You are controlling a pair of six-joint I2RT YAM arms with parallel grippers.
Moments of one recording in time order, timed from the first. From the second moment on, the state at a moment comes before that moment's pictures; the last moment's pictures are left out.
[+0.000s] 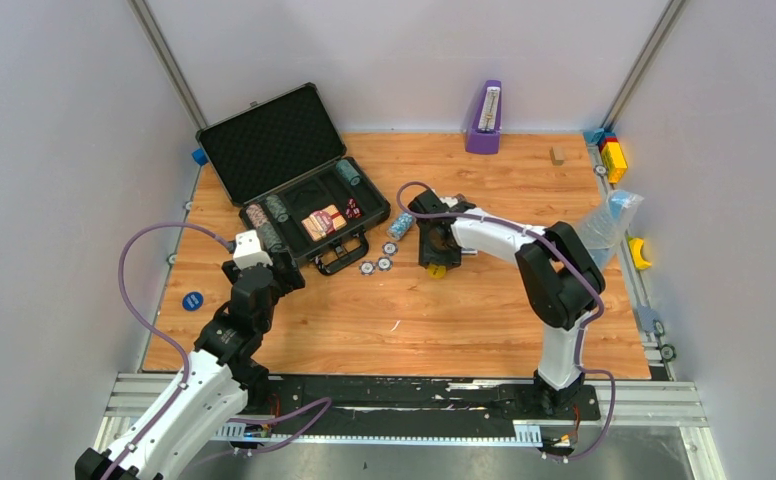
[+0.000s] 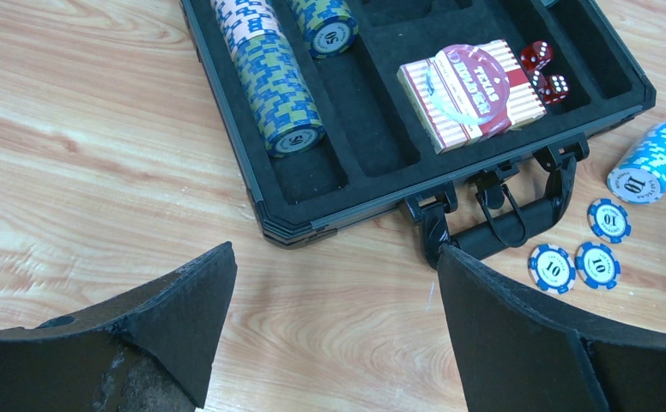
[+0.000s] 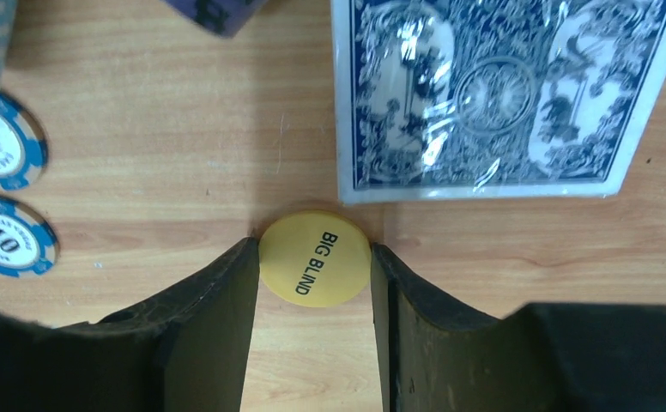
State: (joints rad) left arm -0.45 0.53 0.33 -0.21 -0.52 -0.41; right arm 0.64 1.91 1.28 -0.62 0.22 0.65
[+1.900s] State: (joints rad) left arm -0.45 0.52 0.33 -0.21 -0.52 -0.41; right arm 0.75 1.98 1.38 -0.74 0.15 0.61
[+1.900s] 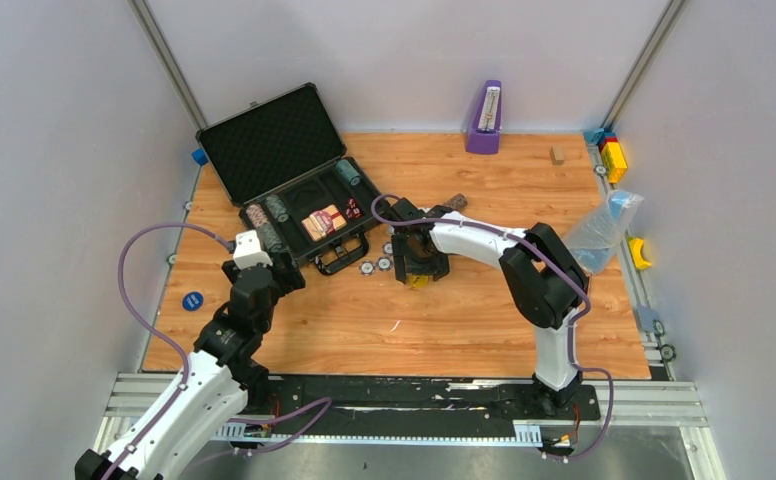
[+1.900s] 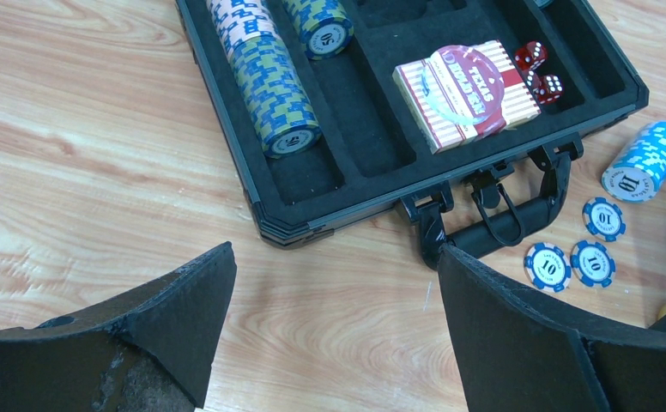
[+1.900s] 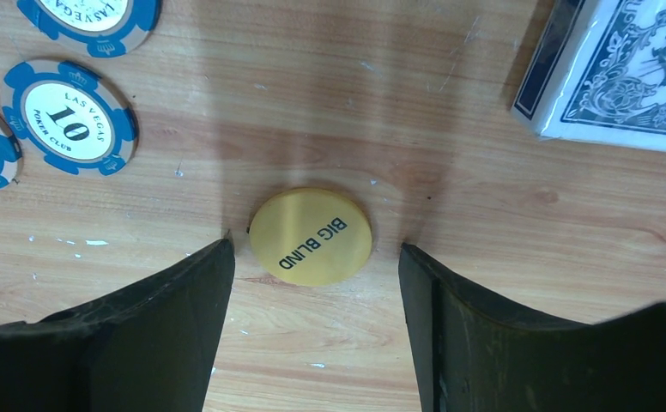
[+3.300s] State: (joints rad) left arm -0.45 0.52 0.33 -0.21 -0.51 -0.41; right arm 0.74 1.71 1.19 -0.63 0.17 0.54
